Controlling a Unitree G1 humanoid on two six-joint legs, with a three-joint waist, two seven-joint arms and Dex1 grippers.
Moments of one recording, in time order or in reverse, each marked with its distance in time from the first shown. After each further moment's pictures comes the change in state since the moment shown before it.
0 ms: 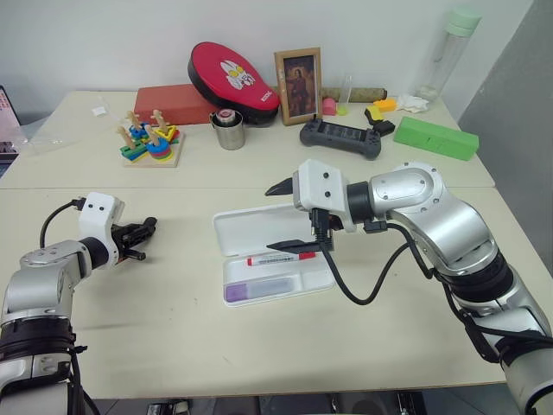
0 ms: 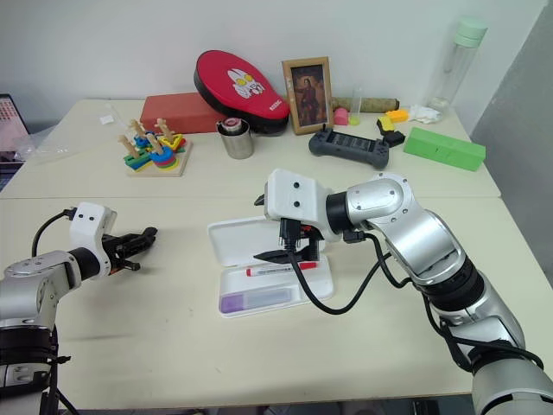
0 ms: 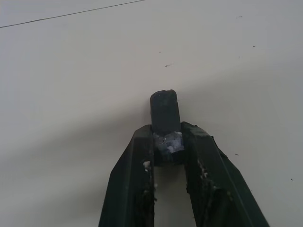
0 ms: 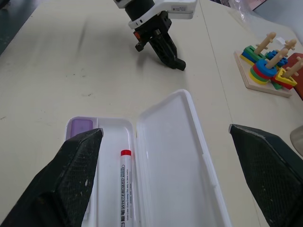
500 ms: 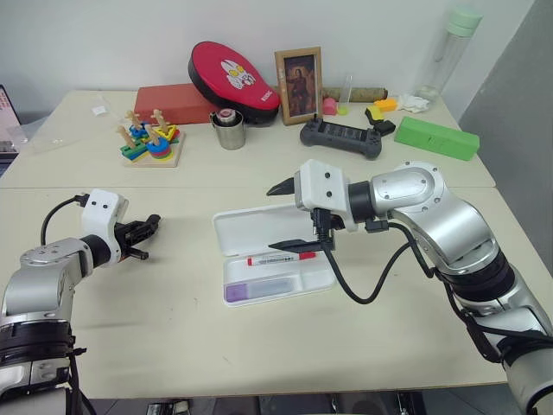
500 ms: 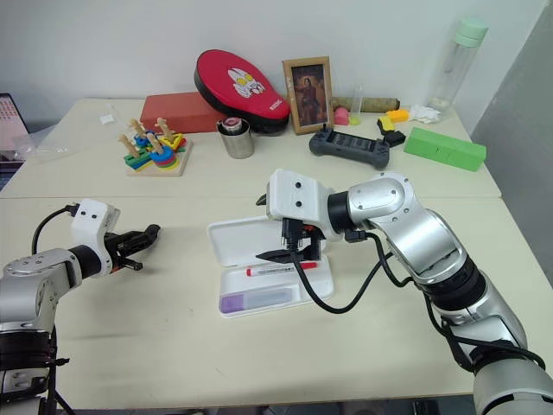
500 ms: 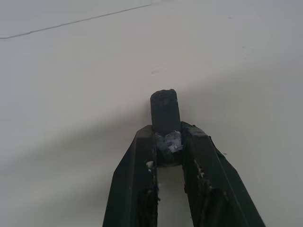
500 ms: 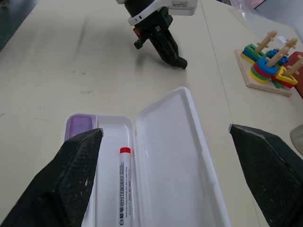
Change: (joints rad) left arm 0.032 0.005 0.003 -0.123 -0.003 0.034 0.013; right arm 0.000 -0.012 0.001 0.005 0.001 -0.016 0.007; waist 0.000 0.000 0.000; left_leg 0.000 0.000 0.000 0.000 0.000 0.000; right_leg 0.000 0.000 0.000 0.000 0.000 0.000
